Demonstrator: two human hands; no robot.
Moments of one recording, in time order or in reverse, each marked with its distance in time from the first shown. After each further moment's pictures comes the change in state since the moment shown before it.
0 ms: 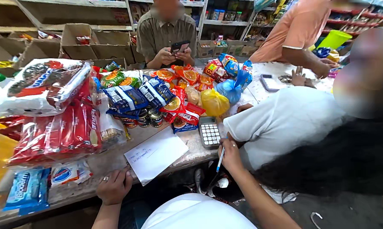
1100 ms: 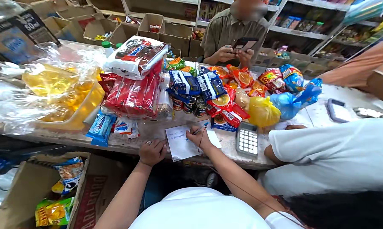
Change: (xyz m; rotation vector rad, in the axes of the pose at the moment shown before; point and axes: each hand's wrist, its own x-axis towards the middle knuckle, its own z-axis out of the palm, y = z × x) left_hand 0.000 0.000 -0.003 -0.002 0.015 -0.011; right_hand 0.066 -0.165 0.134 0.744 -0.486 -0.257
